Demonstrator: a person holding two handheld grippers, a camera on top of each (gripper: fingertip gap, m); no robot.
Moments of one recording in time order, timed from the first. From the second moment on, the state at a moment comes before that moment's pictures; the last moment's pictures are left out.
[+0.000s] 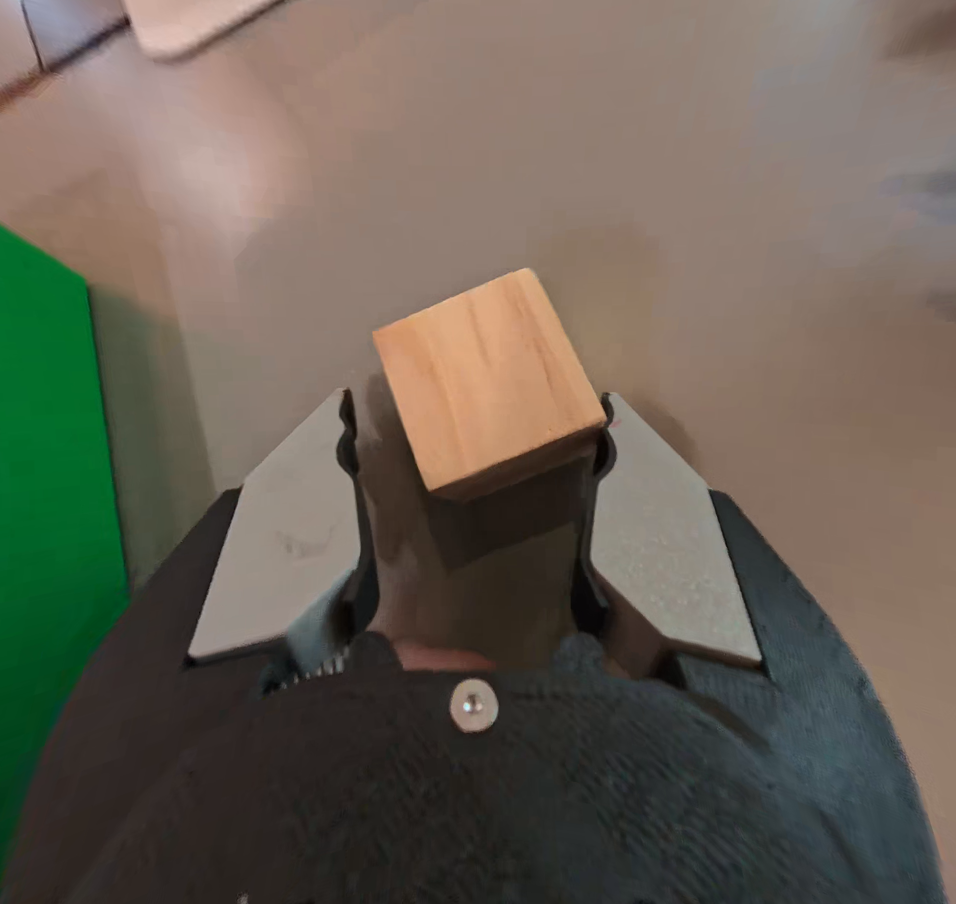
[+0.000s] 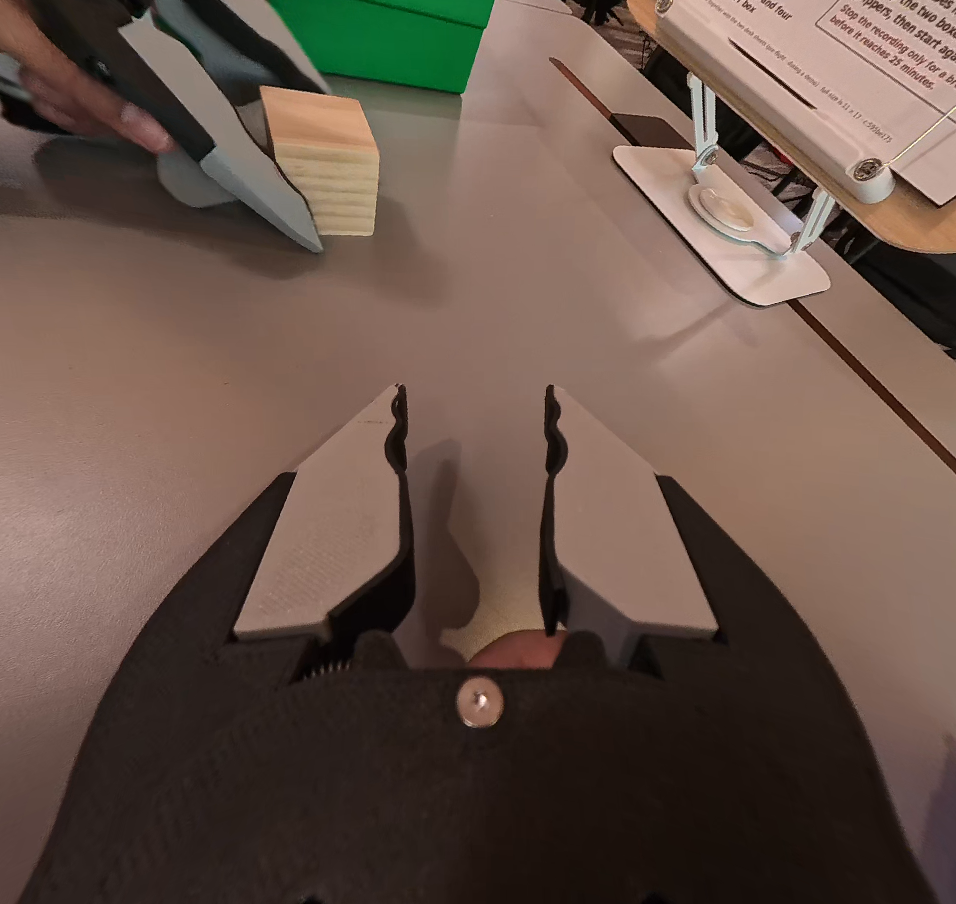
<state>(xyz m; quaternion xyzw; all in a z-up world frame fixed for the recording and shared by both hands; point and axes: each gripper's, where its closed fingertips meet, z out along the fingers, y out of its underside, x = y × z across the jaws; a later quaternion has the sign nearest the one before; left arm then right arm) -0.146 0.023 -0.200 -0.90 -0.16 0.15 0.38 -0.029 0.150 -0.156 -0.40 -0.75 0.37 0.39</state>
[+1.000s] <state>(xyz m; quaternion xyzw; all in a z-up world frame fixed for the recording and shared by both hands) 0.025 0.107 -0.113 -0.64 0.29 0.41 0.59 0.020 0.086 -0.109 -0.37 -0.65 0.66 -0.03</state>
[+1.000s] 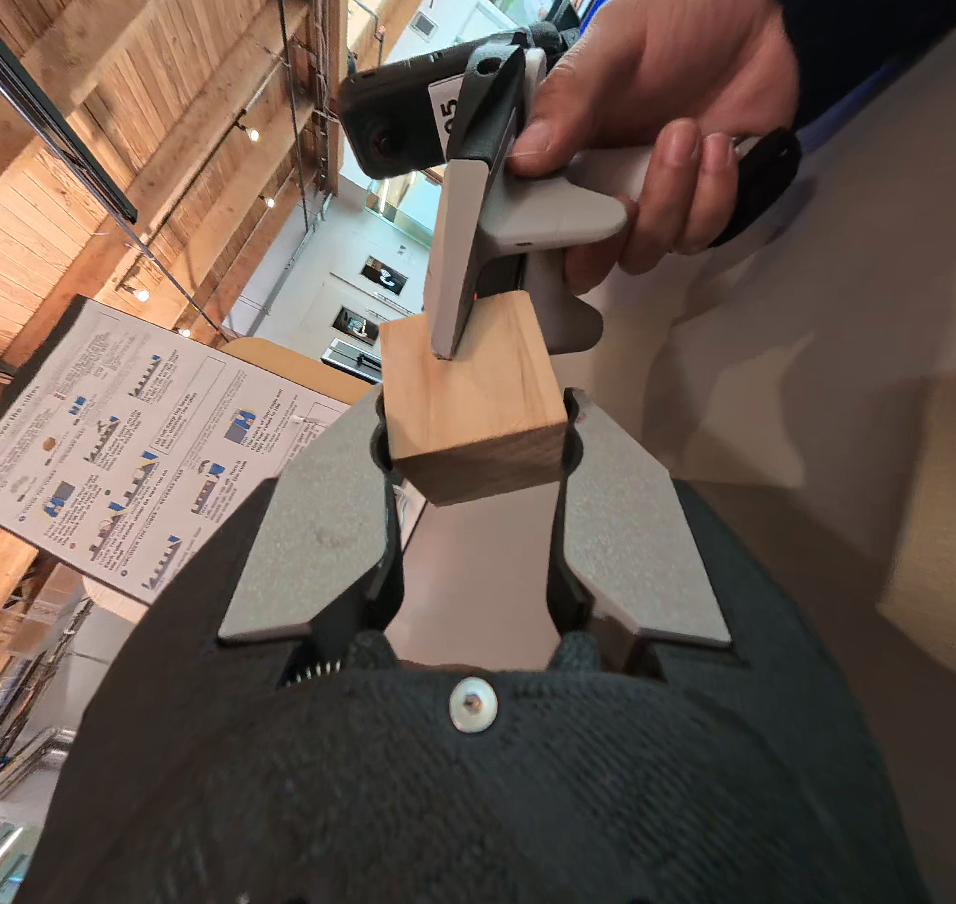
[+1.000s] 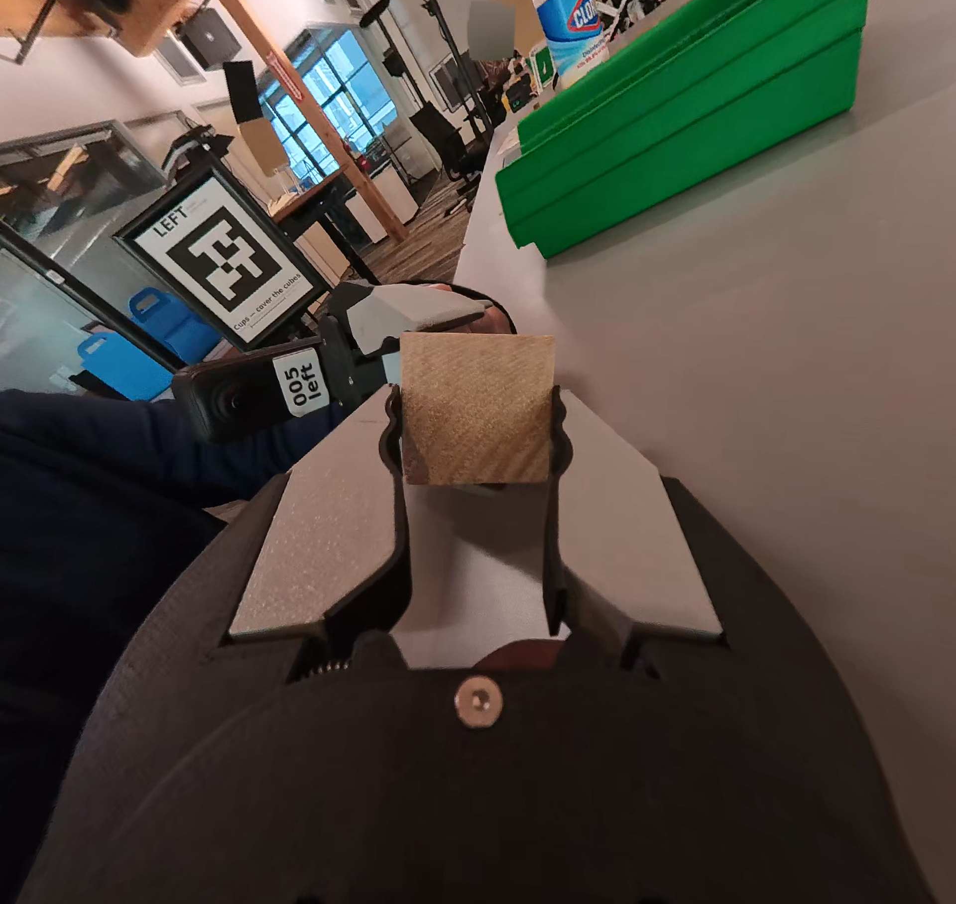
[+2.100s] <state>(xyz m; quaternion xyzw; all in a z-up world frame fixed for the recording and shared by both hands) -0.022 0.093 -0.116 -0.69 0.15 0.34 0.62 0.082 0.185 -0.033 -0.43 -0.61 0.54 0.38</state>
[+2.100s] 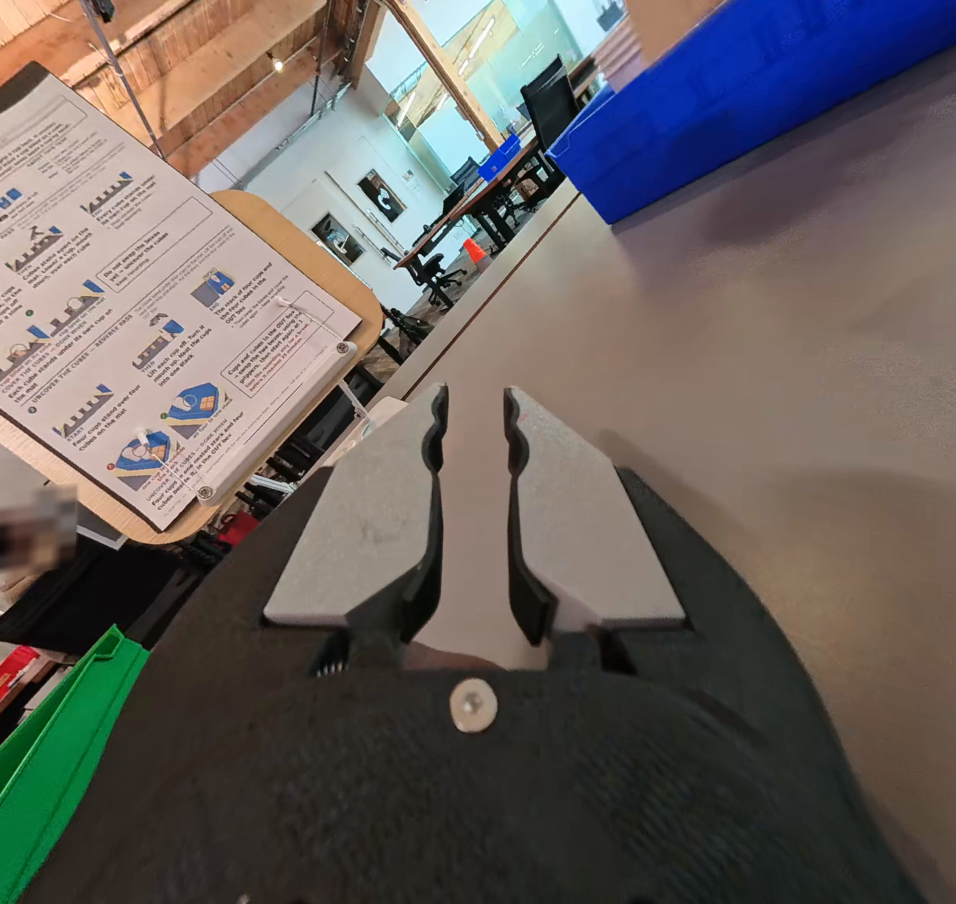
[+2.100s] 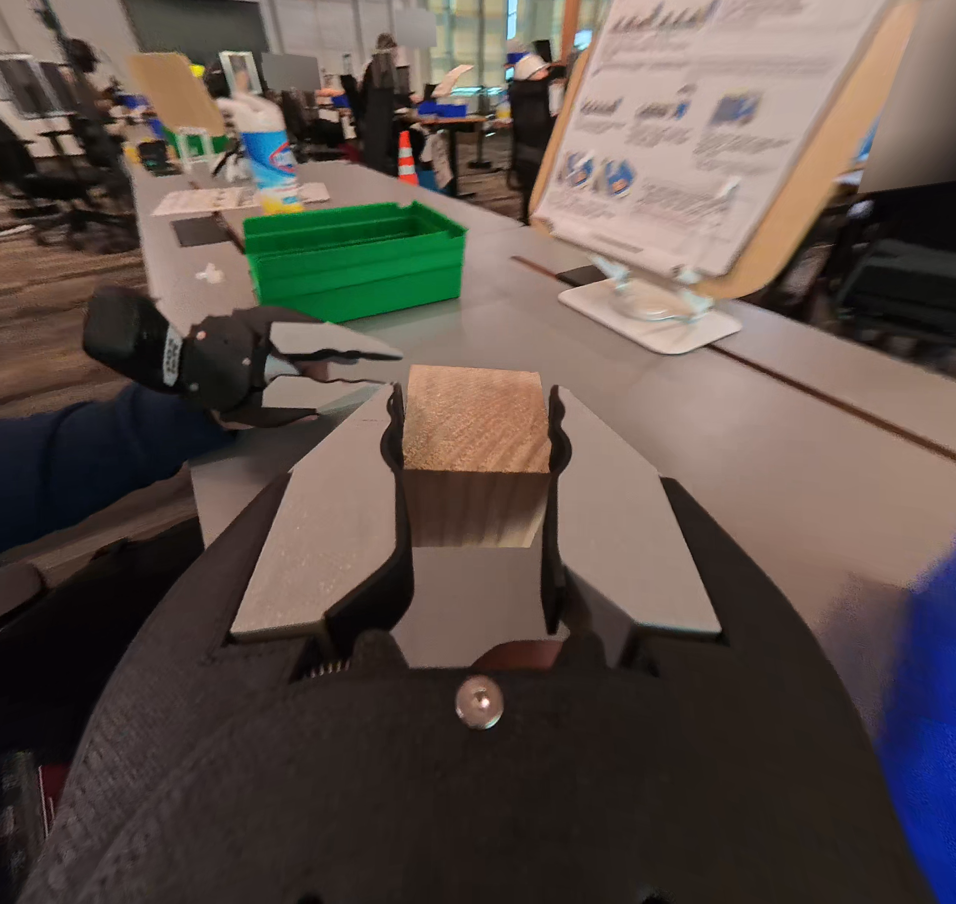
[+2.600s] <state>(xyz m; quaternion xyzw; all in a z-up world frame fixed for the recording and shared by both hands) -0.023 0.096 -0.120 -0.69 0.16 0.37 0.60 0.176 0.423 -0.115 -0.69 -0.58 0.22 0.38</state>
